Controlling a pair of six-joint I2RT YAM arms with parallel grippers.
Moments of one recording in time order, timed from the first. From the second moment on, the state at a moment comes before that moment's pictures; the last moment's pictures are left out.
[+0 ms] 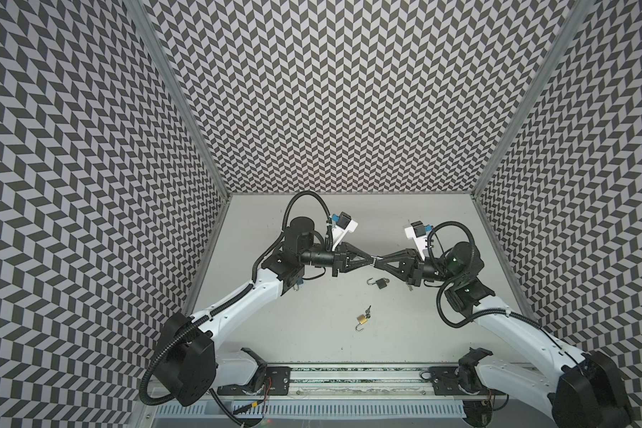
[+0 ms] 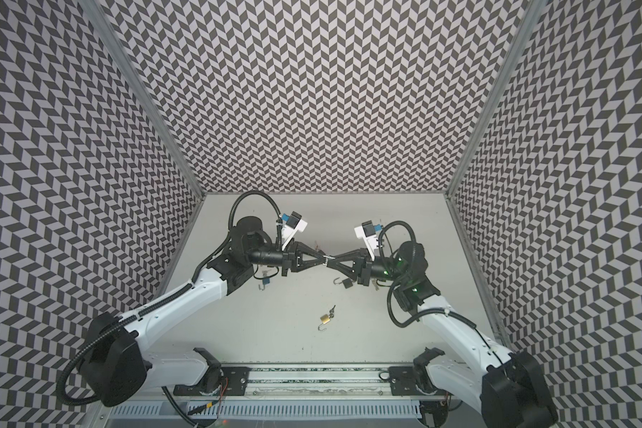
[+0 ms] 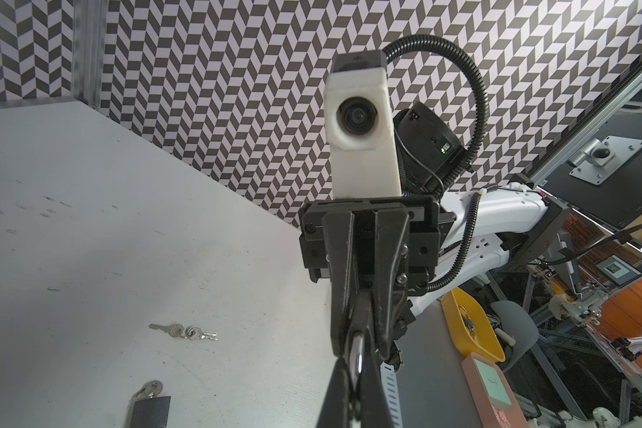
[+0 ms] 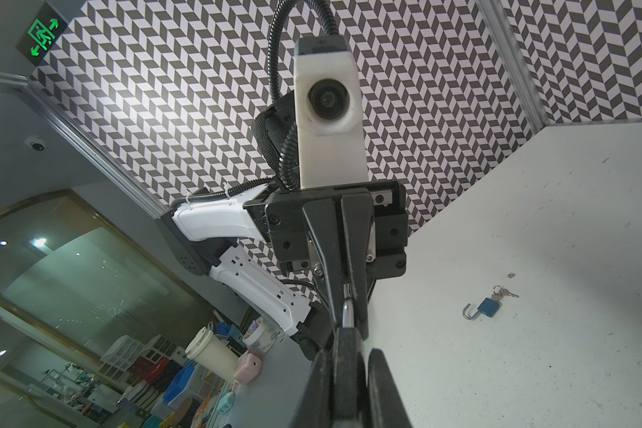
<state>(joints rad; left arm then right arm) -0.60 1.32 0.95 0.20 1.02 -0.42 0.43 1.06 0.60 0.57 -1.03 0.78</state>
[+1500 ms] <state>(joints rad) -0.78 1.41 0.79 0.20 0.03 -0.50 0.22 1.58 0.60 0.35 -0.41 0.74</state>
